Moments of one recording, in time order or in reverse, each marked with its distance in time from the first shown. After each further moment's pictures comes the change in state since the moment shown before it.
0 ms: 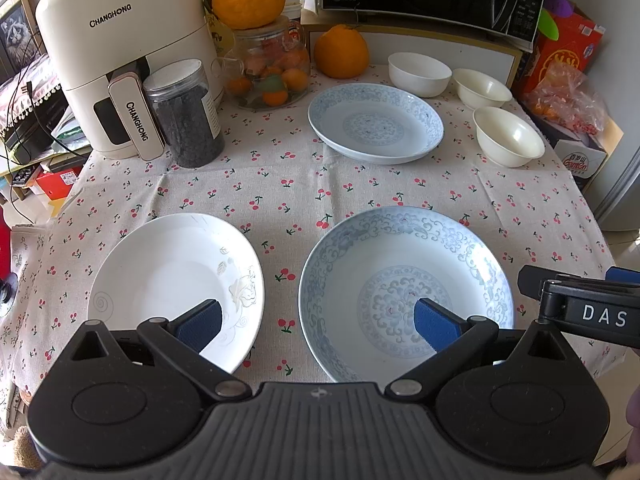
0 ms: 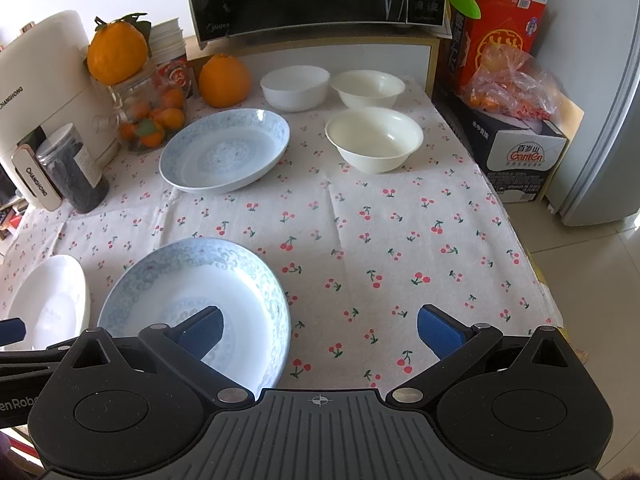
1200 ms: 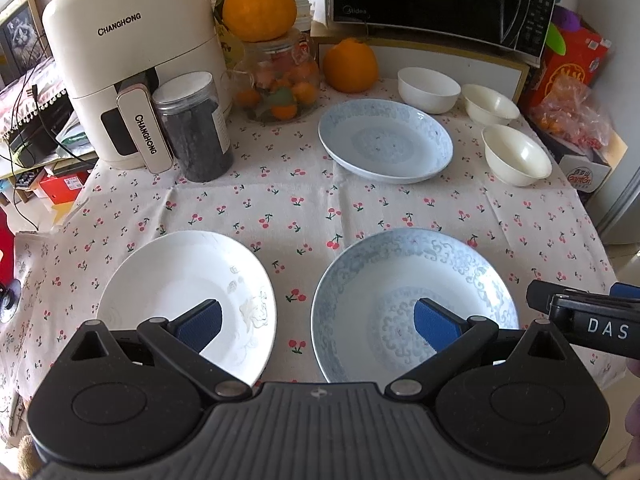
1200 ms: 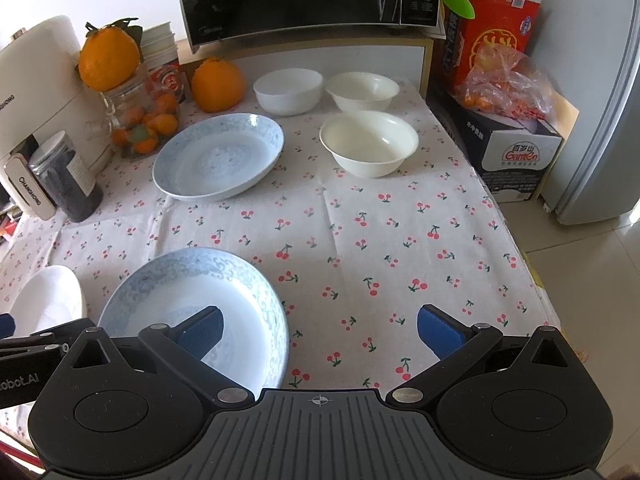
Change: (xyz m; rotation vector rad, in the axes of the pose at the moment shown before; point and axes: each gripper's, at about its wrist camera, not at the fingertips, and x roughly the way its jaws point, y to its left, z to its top) left arm 0.000 0.006 0.011 -0.011 -0.024 0.008; right arm 0.001 0.000 0.009 0.016 0.006 -0.015
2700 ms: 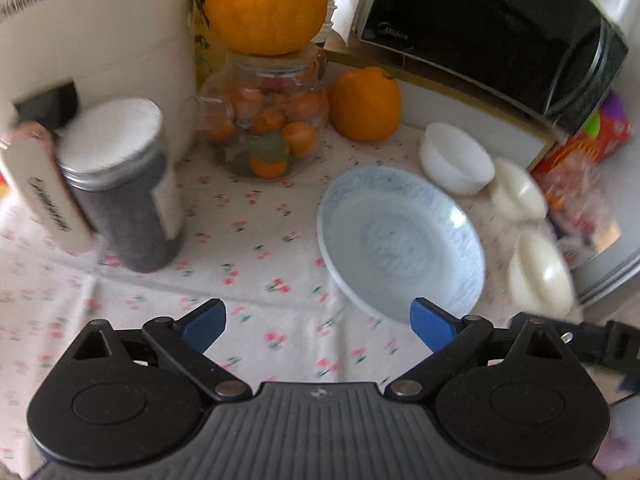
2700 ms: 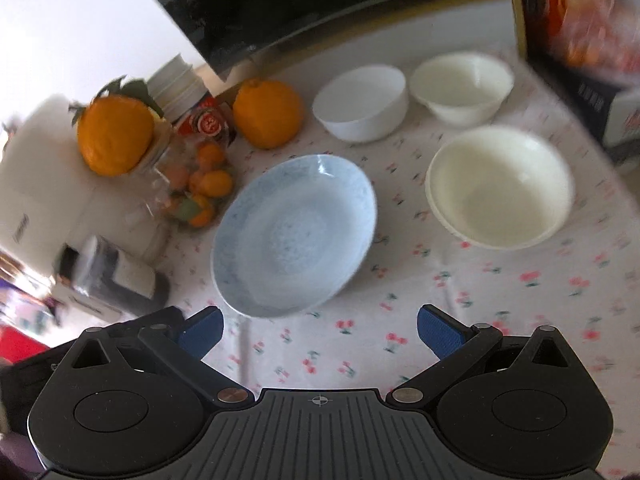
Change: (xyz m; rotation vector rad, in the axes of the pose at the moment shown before) left arm 0.105 0.045 0.109 -0.182 0.023 -0.218; right arm 0.110 -0.004 0.117 0.199 0.124 0.396
